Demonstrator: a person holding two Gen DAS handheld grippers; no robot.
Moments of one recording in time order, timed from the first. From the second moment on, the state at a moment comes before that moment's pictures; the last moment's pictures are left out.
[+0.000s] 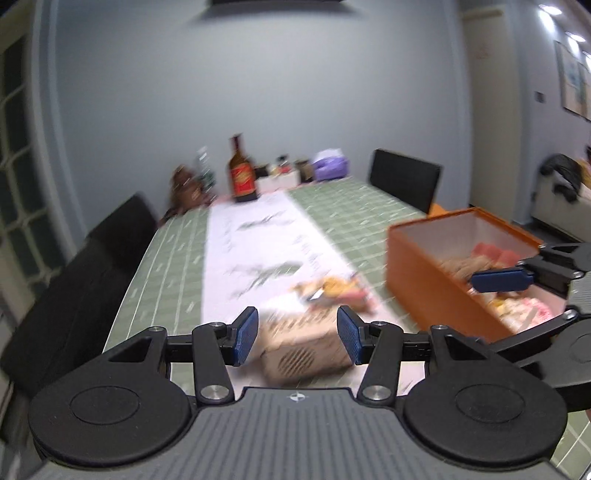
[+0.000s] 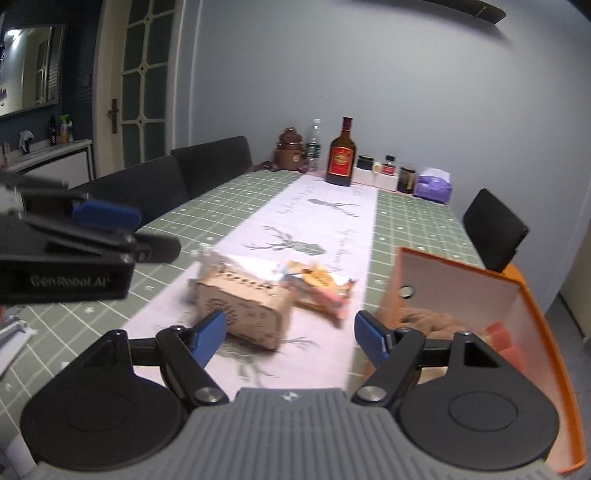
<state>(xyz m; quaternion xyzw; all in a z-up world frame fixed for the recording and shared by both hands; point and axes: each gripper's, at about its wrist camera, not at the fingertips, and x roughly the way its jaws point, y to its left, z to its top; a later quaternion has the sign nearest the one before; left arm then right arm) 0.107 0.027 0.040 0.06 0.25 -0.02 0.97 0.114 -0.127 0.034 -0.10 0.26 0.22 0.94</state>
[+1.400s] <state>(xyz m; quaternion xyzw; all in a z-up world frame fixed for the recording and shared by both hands) 0.281 0.122 -0.002 -0.12 0.45 0.00 0.88 0.261 -0.079 0.031 -0.18 0.37 0.26 0.87</state>
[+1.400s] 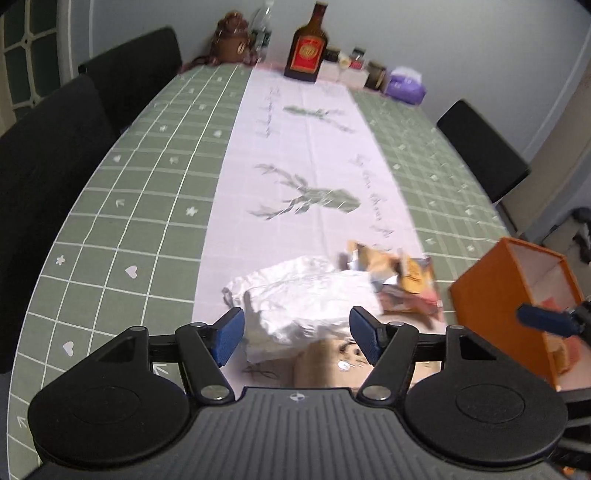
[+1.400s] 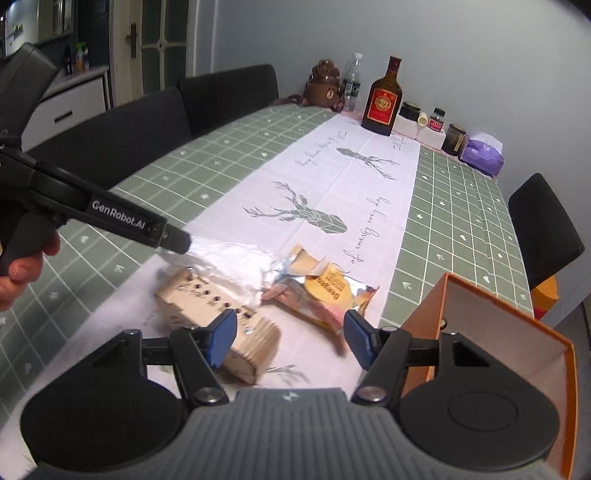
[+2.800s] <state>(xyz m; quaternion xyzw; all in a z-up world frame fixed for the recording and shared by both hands) 0.352 0.104 -0.064 -0.06 0.50 0.02 0.86 0.400 -0.004 -0.065 -0.41 0.48 0.32 0.71</state>
